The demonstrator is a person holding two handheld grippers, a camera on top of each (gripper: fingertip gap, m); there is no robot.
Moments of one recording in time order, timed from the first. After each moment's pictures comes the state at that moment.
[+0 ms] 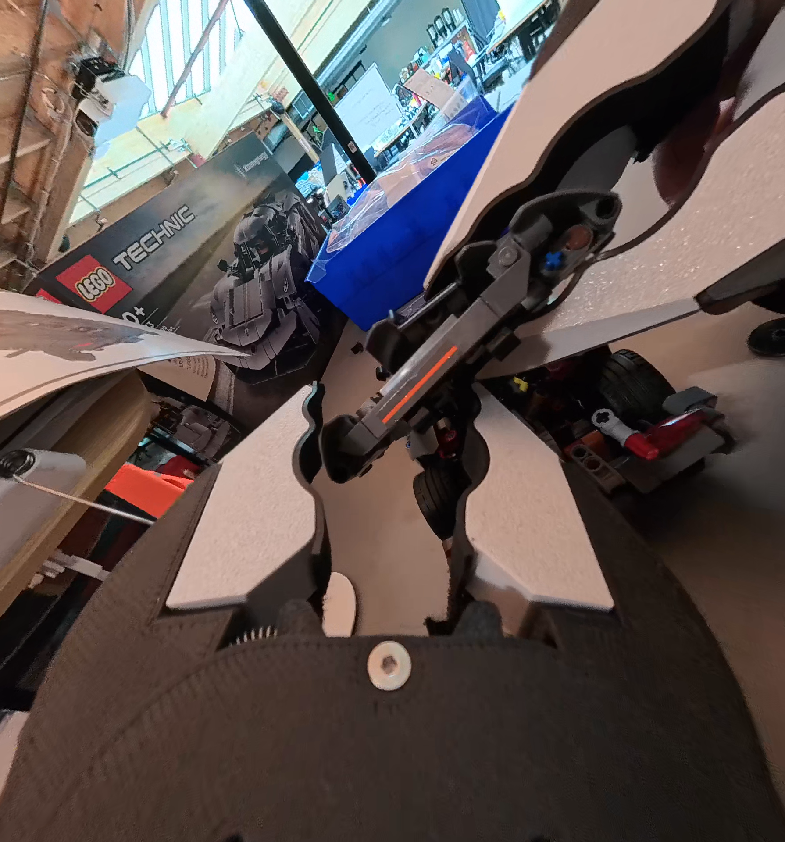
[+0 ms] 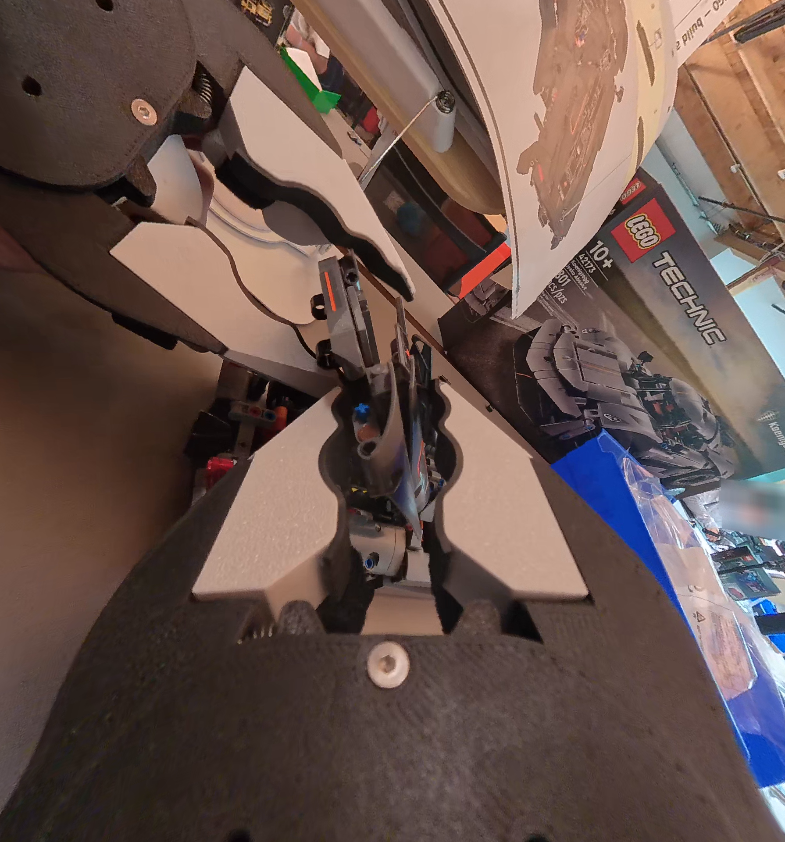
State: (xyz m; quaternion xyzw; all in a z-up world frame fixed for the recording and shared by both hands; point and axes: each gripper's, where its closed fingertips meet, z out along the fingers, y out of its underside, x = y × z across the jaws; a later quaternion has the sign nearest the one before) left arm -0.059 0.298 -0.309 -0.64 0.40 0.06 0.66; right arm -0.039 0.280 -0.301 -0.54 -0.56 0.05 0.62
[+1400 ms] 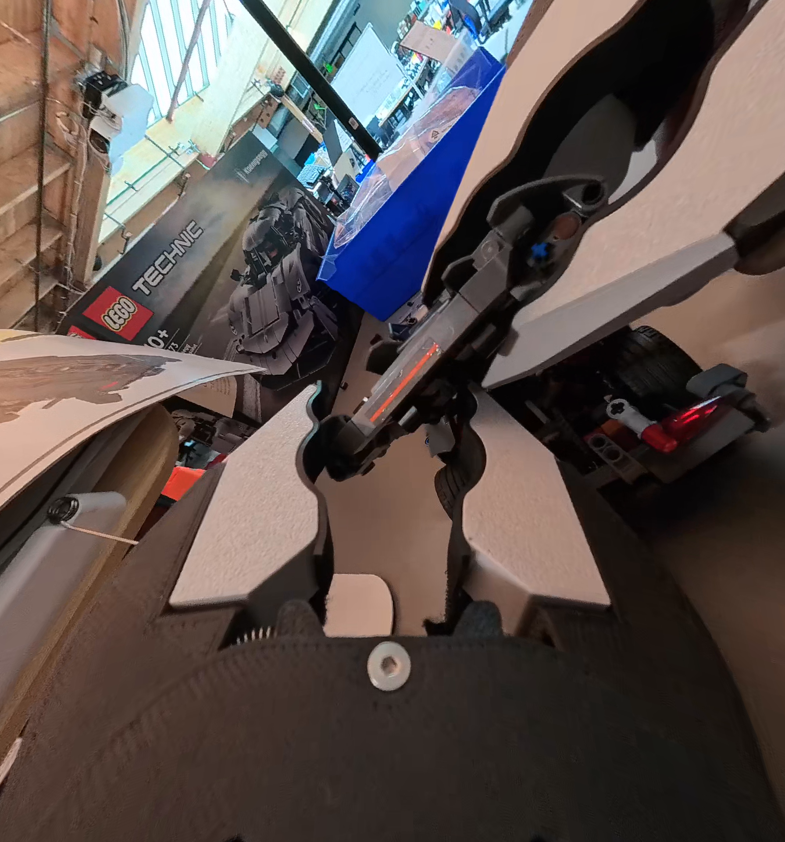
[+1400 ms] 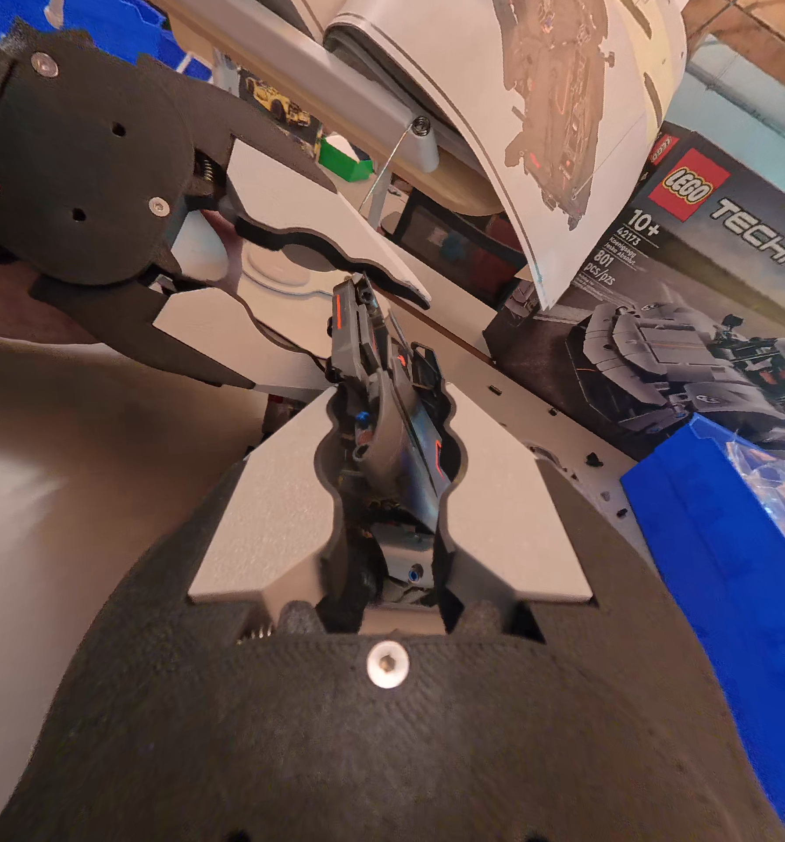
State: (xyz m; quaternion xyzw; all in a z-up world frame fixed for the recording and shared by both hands) left arm -0.058 0.306 -0.304 -0.63 0.43 0.12 0.64; right arm -0.039 0.279 -0.298 -0.58 -0.52 0.18 0.60
